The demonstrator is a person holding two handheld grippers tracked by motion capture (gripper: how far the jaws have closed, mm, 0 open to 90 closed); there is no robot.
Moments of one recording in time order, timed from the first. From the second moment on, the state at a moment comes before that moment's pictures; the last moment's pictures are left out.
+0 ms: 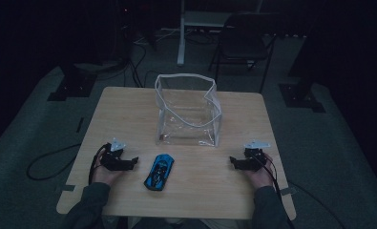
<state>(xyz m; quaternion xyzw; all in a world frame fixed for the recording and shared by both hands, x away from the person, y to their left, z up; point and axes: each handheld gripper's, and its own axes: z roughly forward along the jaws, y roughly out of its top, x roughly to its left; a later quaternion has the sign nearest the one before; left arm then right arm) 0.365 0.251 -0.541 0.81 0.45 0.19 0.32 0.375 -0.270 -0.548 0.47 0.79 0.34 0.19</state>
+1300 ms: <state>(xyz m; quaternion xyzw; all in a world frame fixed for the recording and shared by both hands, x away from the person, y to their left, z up) 0.430 0.176 -0.492 0.81 0.37 0.17 0.42 0.416 -0.211 -0.484 0.39 0.78 0.43 0.21</state>
